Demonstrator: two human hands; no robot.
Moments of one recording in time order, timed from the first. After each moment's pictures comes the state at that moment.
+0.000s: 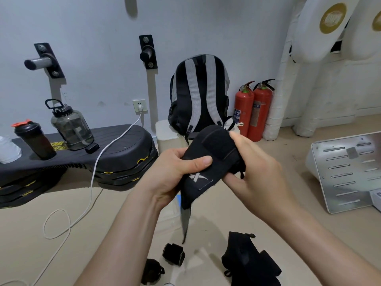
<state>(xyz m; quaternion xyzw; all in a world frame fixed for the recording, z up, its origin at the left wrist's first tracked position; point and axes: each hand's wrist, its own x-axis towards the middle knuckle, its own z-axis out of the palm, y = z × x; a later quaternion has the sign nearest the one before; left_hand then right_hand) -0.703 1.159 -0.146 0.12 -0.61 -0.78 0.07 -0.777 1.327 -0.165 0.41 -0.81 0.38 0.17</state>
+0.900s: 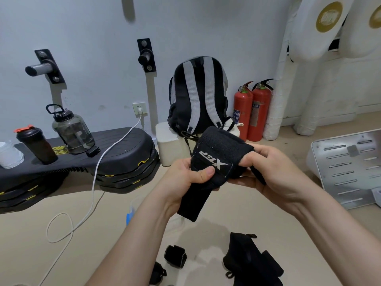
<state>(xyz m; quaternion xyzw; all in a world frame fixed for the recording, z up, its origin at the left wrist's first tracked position) -0.717 1.172 -0.168 0.08 -0.63 -0.77 0.06 -0.793 1.342 -0.142 0.21 -0.61 0.71 -0.28</state>
